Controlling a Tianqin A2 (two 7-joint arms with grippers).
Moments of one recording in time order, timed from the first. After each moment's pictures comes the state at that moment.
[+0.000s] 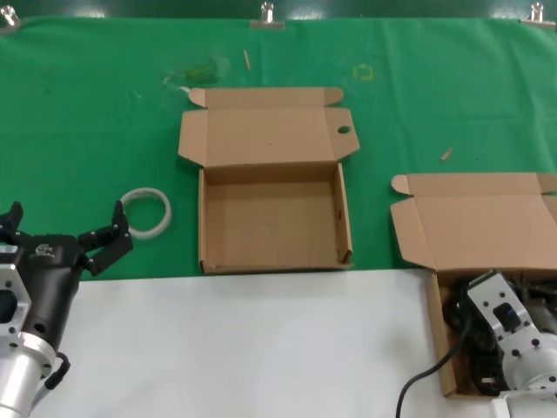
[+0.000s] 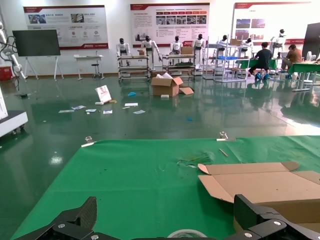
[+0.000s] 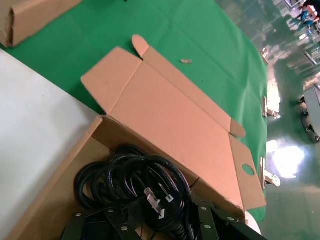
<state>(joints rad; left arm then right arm) 0.00 -0.30 1.60 -1.60 -1.80 0.00 0.00 0.03 -0.05 -1.50 1.74 2.75 0.80 -2.00</state>
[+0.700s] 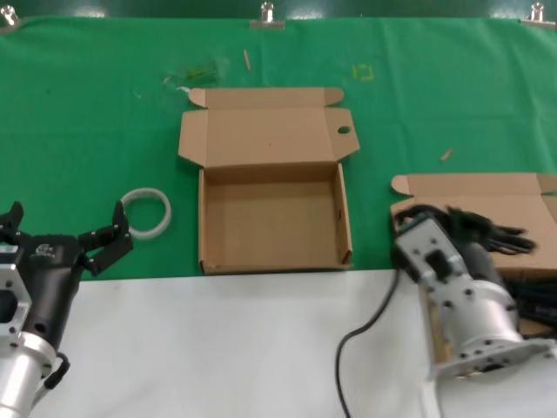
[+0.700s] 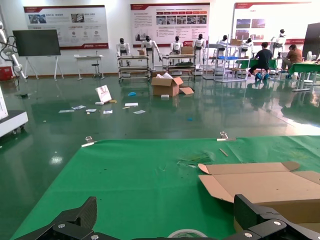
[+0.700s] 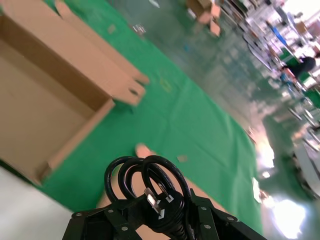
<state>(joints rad) 0.00 -0.30 1.60 -1.60 -1.80 0.00 0.00 0.09 -0.05 -1.74 1.84 2.64 0.81 -1.86</state>
